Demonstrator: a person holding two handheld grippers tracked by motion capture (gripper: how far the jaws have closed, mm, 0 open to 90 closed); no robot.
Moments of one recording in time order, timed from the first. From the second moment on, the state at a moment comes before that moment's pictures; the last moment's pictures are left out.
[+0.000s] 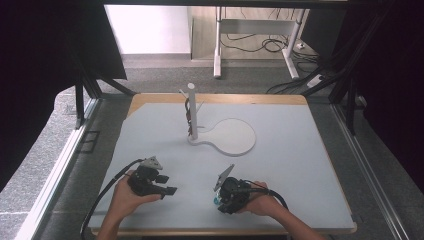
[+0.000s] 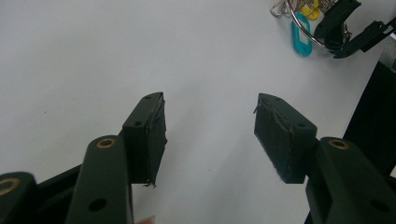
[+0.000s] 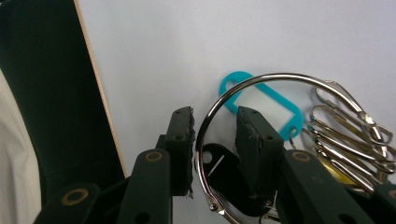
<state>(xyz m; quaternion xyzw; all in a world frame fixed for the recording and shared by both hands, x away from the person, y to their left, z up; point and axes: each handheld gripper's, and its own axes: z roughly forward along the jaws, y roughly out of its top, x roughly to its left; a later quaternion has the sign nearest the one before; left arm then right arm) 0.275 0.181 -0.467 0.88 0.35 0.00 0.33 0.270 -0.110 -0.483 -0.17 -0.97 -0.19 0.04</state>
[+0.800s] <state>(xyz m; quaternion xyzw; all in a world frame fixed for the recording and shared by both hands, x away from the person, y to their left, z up) 0.275 0.186 -0.469 0.87 0.36 -0.01 0.33 0.274 -0.107 -0.486 -0.19 -0.96 -0.19 0.06</state>
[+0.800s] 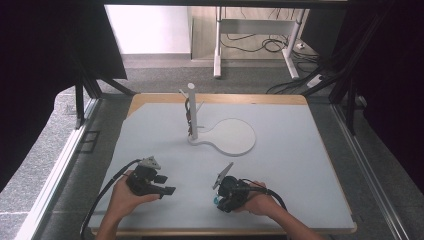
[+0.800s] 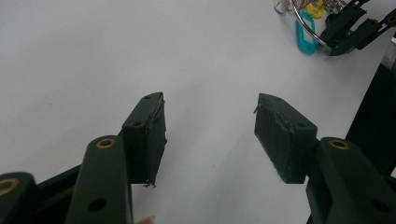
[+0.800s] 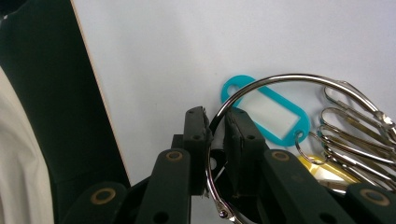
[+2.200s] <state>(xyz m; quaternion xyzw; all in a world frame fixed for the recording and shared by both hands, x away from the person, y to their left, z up) 0.277 0.193 -0.471 0.87 0.36 -0.01 0.33 0.304 -0.130 -0.426 -0.23 -0.94 -0.21 0.09</state>
